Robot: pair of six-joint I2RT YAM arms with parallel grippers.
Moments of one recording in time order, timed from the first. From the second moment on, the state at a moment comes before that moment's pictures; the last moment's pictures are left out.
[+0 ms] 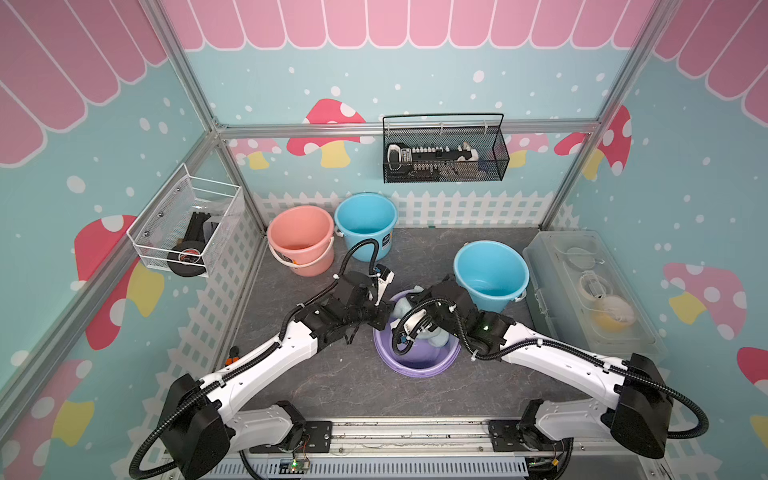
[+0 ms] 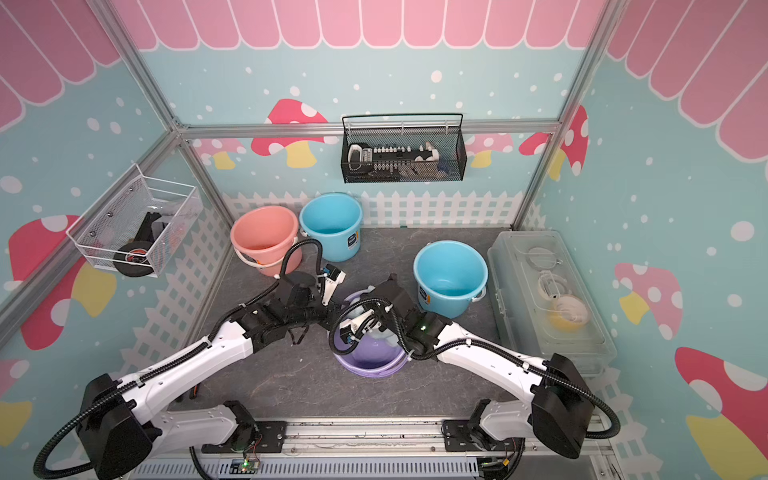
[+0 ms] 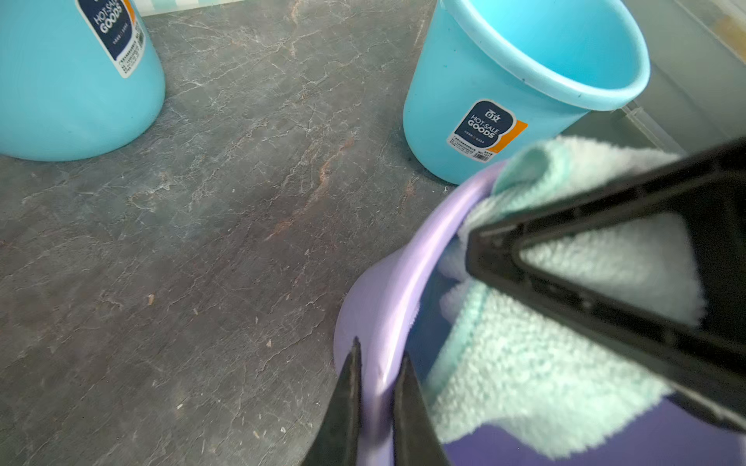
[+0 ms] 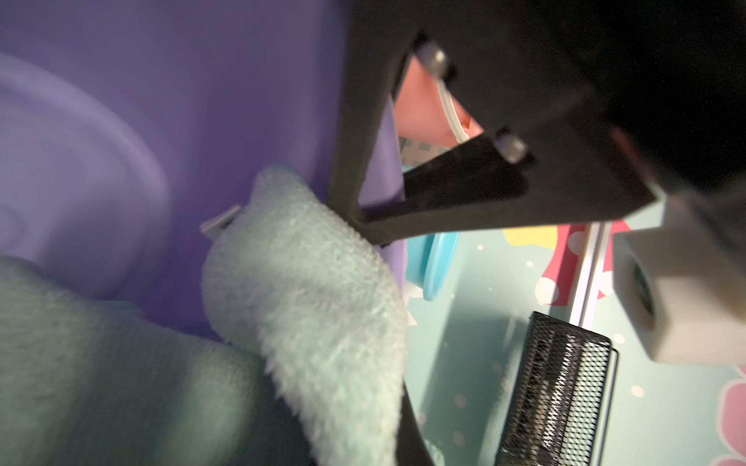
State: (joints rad) left arm -0.67 1.23 0.93 -0.36 0.15 -0.18; right arm 0.90 1.31 0.95 -0.12 0.22 -1.60
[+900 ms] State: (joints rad) left arm -0.62 1.22 0.89 -0.39 0.05 -0.24; right arm 0.91 1.53 0.98 0.10 0.21 -1.68
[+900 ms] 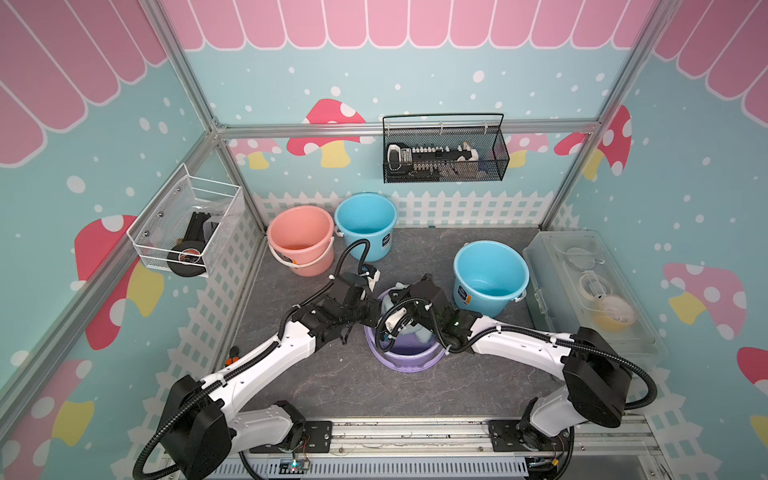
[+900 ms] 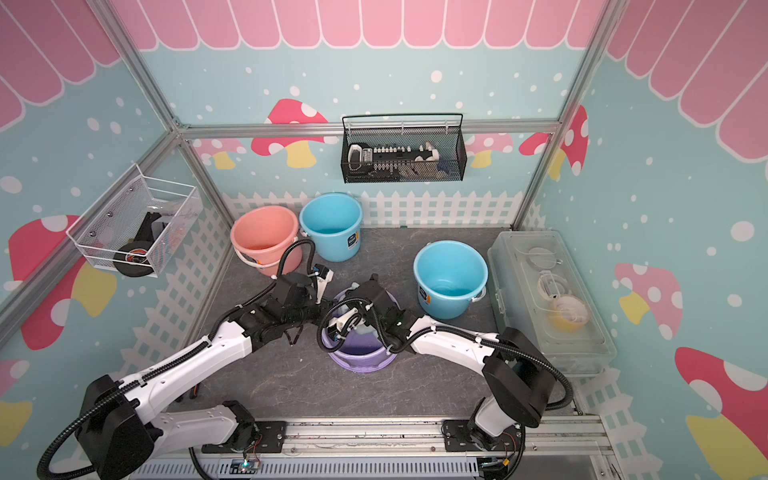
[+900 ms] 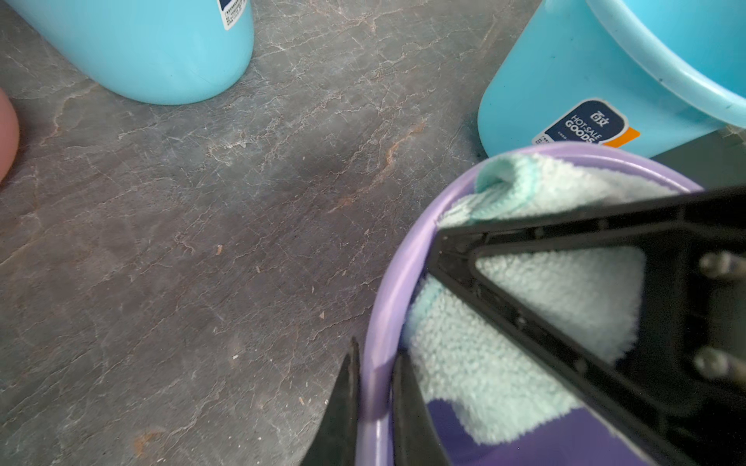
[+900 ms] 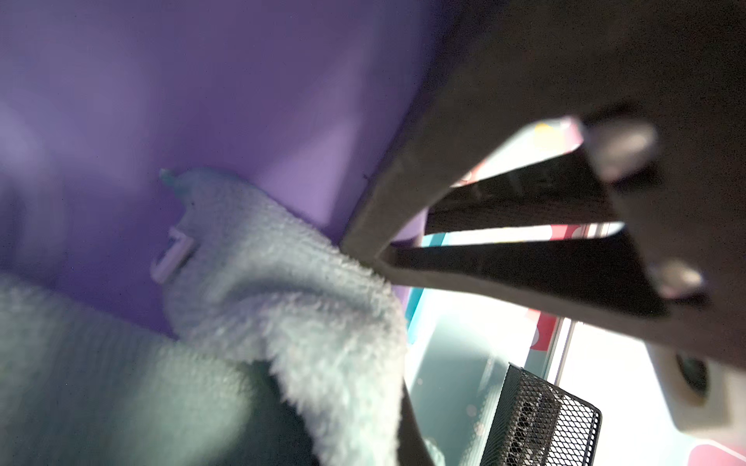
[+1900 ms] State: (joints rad) left arm -0.67 1.18 0.98 -0.45 0.14 -0.05; right arm 0.90 1.45 1.20 -0.71 -0.01 -1.56
